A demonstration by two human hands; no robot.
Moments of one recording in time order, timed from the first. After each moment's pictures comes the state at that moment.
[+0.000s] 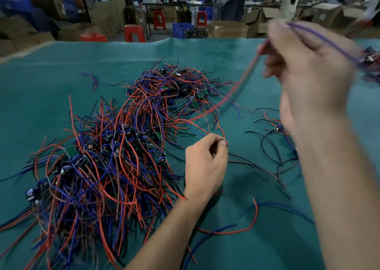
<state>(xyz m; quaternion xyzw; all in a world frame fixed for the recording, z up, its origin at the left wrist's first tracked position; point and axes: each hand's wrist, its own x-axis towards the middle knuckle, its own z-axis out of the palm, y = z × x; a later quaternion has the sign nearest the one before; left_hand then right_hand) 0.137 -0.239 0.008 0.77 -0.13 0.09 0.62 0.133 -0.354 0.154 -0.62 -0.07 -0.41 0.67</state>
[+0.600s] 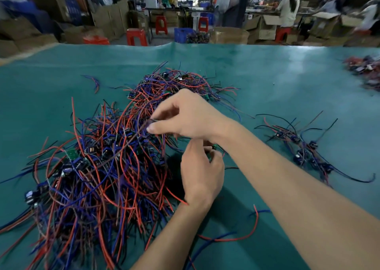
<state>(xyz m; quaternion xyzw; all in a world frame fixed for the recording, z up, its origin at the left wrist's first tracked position) 0.134 -0.234 0.018 0.82 -0.04 0.12 0.55 0.193 -0.272 0.114 -0.89 -0.21 0.00 0.40</state>
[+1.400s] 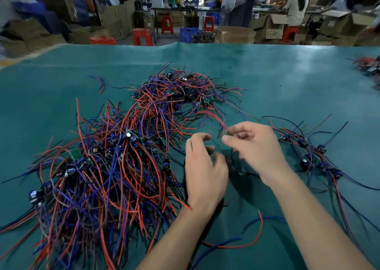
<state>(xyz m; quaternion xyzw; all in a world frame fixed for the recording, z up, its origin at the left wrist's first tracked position) 0.134 -0.235 0.015 0.79 -0.06 0.14 0.59 0.150 -0.360 0.040 -0.82 0.10 -0.17 0.54</state>
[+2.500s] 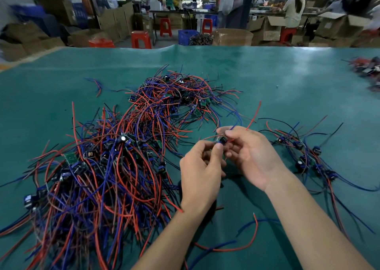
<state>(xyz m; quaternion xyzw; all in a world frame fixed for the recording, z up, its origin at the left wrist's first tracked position) 0.137 -0.235 0.007 0.70 -0.09 0.08 0.70 0.145 -0.357 0.045 -0.56 0.09 -0.01 0.83</state>
